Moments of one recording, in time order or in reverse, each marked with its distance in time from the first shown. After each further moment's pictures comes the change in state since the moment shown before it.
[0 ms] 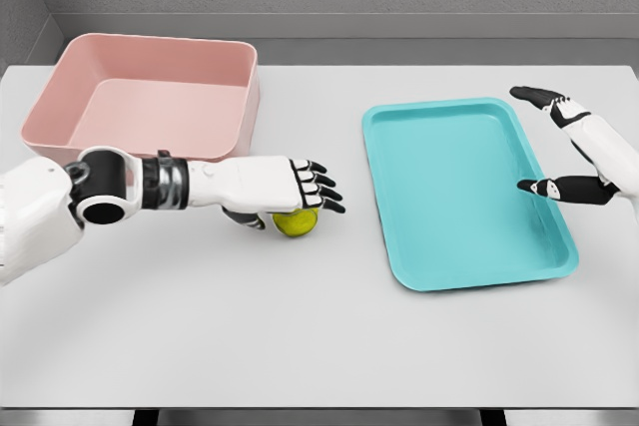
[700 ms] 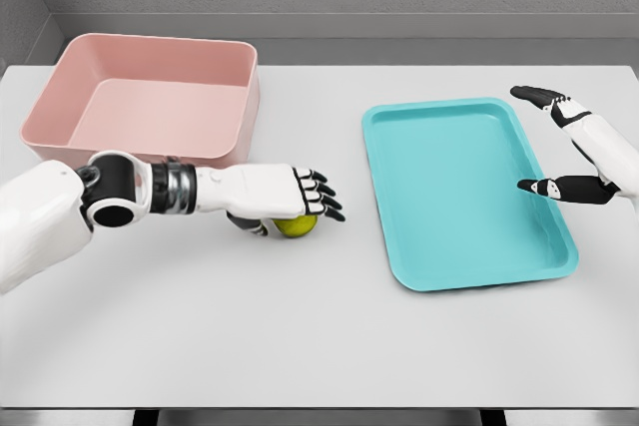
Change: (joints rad) left arm 0.000 -0.024 -0.020 0.038 -0.005 0.000 -0.023; right arm 0.000 -0.001 0.000 0.001 0.000 0.000 0.000
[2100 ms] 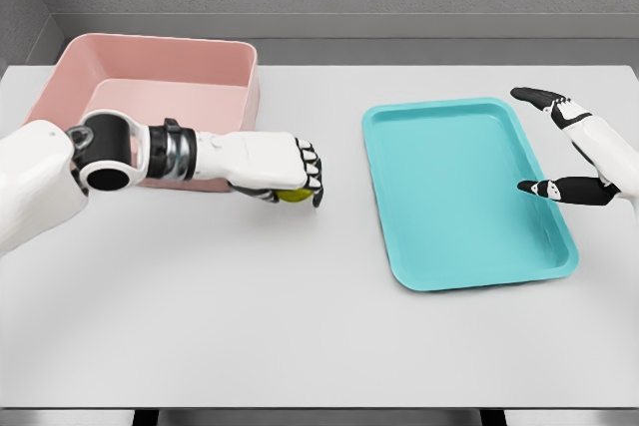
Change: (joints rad) left arm -0.115 -0.001 -0.008 -0.009 0.042 -0.001 -0.078; right arm 0.006 0.000 -0.002 -0.001 -0.001 0.000 0.000
